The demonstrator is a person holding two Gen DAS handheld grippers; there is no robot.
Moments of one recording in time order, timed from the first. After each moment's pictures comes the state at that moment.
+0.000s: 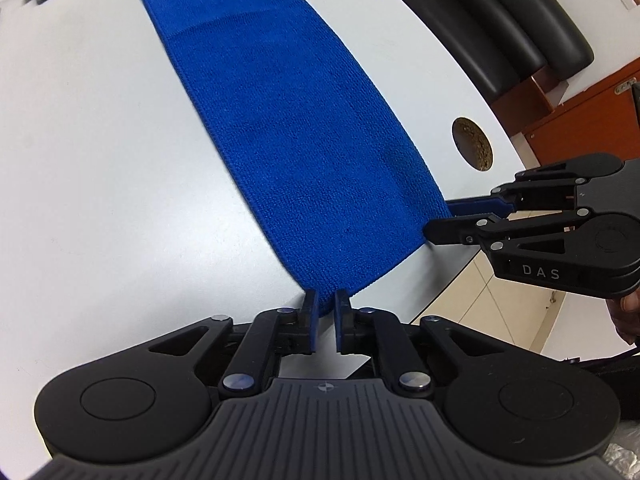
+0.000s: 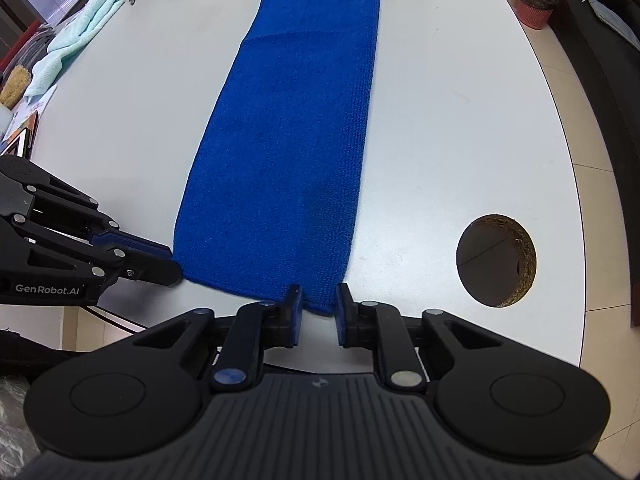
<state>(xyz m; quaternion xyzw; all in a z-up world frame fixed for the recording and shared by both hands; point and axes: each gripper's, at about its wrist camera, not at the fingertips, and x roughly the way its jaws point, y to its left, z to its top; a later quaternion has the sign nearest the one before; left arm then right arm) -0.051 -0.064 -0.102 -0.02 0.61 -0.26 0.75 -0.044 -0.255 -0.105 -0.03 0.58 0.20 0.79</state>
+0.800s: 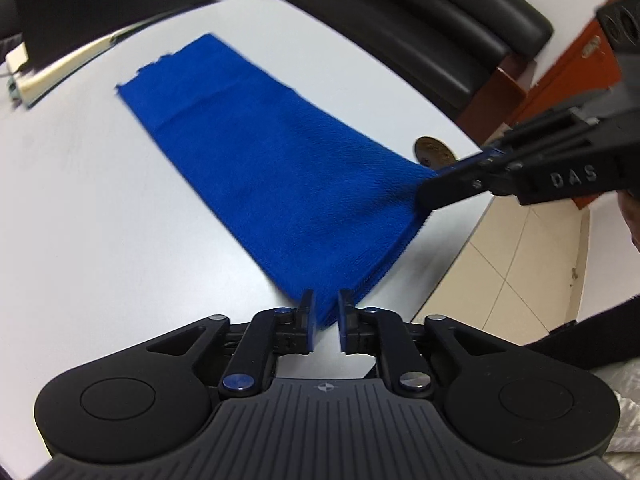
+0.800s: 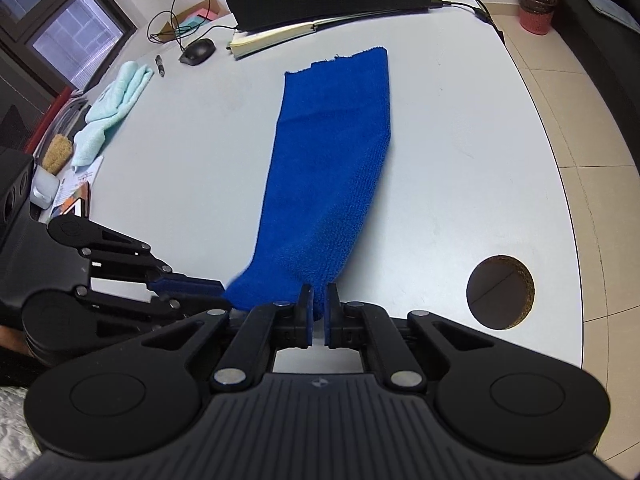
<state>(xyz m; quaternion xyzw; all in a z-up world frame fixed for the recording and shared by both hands) -0.067 -0.072 -0.062 0.07 0.52 -0.31 0.79 -0.042 -0.267 -0.038 0.06 0.54 0.22 0.81</state>
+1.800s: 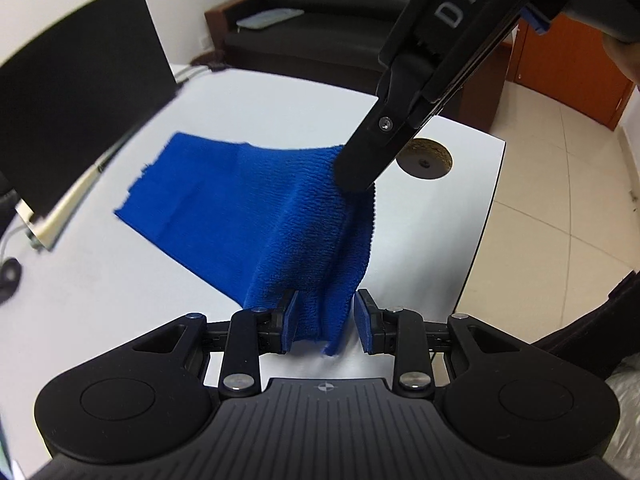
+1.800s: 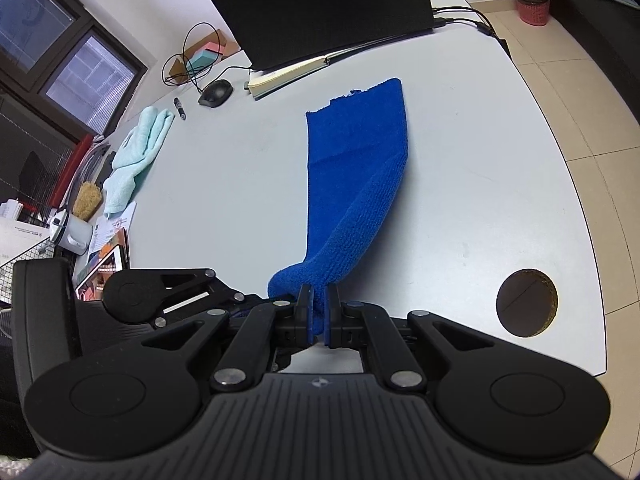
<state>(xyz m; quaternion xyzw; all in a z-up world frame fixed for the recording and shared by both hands) -0.091 -0.114 -0.058 0.25 0.41 -0.32 0.82 -0.034 -0.269 -0.010 0.13 0.53 0.23 0.81</state>
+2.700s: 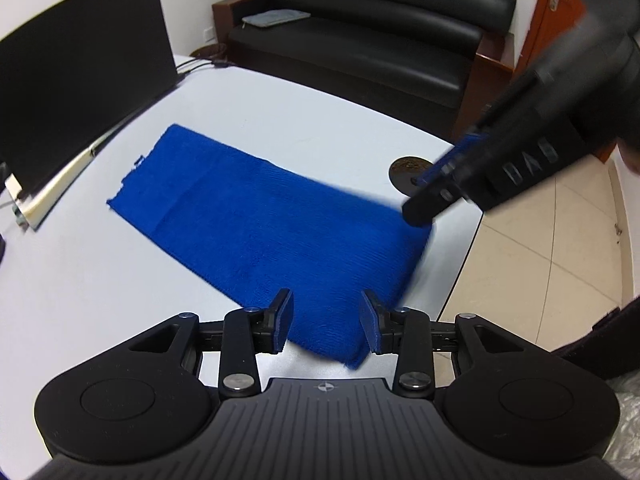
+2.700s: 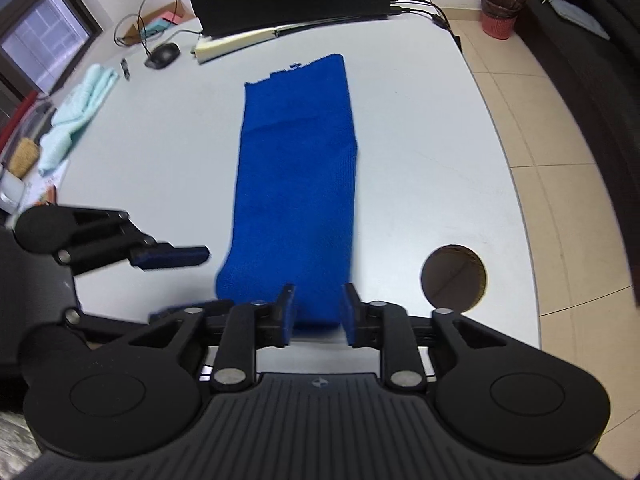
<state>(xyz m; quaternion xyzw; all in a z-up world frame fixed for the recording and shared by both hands) -0.075 -0.109 -0.056 0.18 0.44 -0.32 0.82 -0.056 -0.275 -0.037 0.01 0.54 0.16 0.83</state>
